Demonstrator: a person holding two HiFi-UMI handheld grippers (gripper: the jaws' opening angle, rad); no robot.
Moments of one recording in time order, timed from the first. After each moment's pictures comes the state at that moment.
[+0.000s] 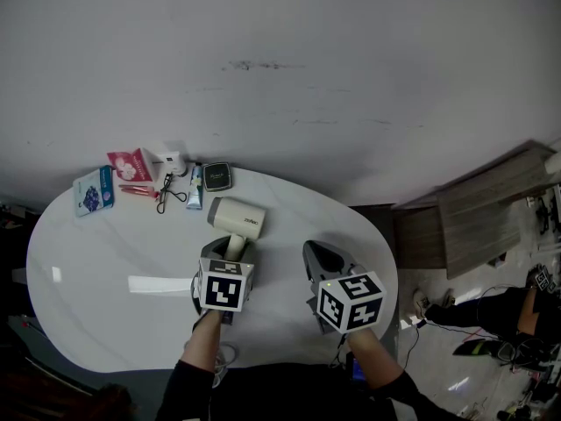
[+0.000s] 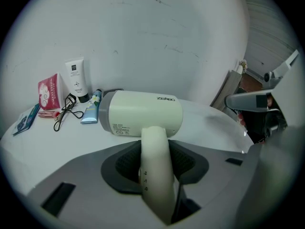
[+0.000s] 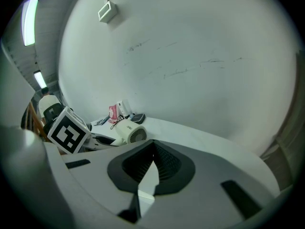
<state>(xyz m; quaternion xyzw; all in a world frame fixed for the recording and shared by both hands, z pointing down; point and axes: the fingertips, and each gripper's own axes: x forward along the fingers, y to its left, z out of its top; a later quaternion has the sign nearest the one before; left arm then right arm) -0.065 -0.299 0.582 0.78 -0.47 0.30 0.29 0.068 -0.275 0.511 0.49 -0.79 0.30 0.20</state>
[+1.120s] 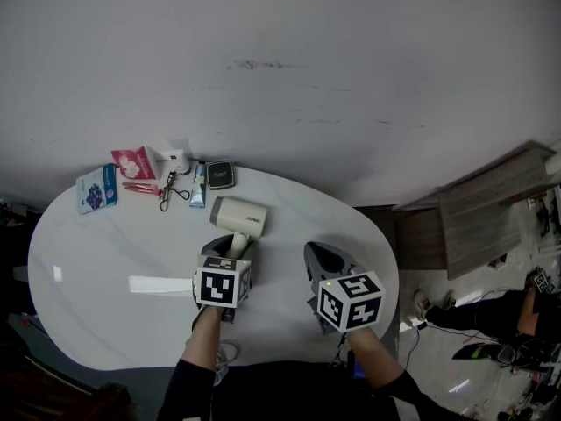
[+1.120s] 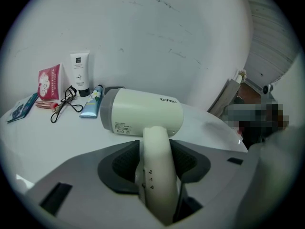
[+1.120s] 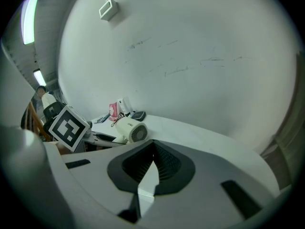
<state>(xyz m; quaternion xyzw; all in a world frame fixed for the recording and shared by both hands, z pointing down) -0.067 -0.299 0.578 0.78 -0.47 0.26 0.32 0.067 -0.268 0.516 0.49 -0.79 0.30 0.21</state>
